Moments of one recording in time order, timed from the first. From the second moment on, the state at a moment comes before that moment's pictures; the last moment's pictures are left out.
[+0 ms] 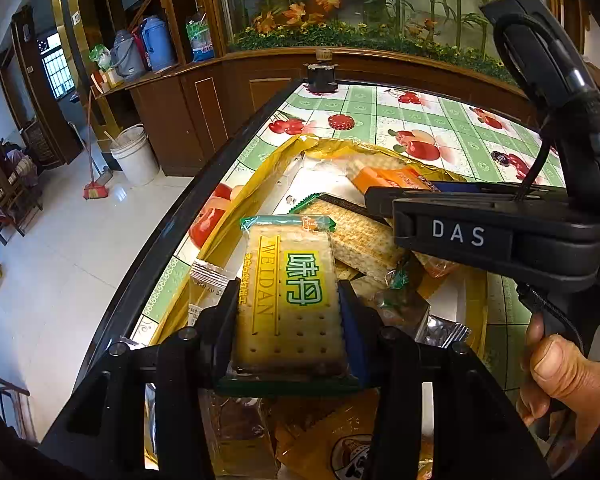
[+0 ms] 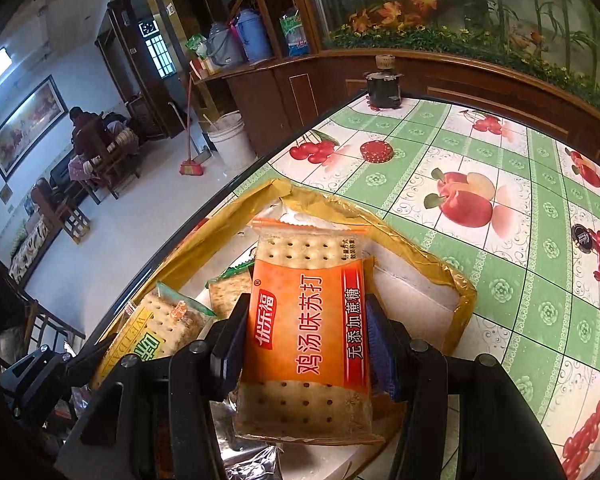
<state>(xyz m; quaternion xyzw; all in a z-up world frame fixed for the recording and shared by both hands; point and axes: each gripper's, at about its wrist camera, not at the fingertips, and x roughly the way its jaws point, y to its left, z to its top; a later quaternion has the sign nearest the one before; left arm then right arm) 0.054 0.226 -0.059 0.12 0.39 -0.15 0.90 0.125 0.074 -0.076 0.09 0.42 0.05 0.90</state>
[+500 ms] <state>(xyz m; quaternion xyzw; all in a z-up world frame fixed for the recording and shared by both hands) 0.050 0.228 -0.052 0.12 0.39 -0.14 0.90 0.119 0.068 -0.072 0.11 0.41 0.04 0.90</state>
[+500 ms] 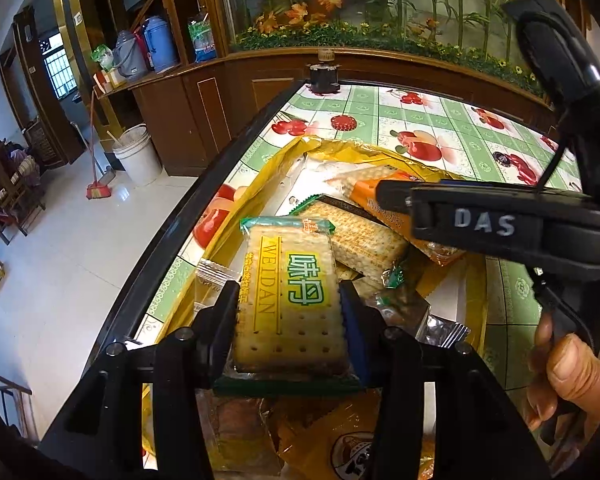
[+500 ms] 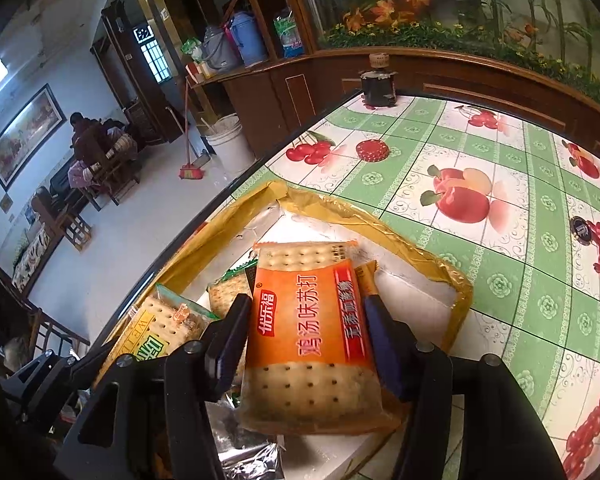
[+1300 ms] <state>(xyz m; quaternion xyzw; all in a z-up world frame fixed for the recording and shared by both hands) -0.030 0.256 -0.007 0.10 0.30 -0.15 0.94 -0.016 0.062 -0.028 0.12 0.35 0.04 0.93</state>
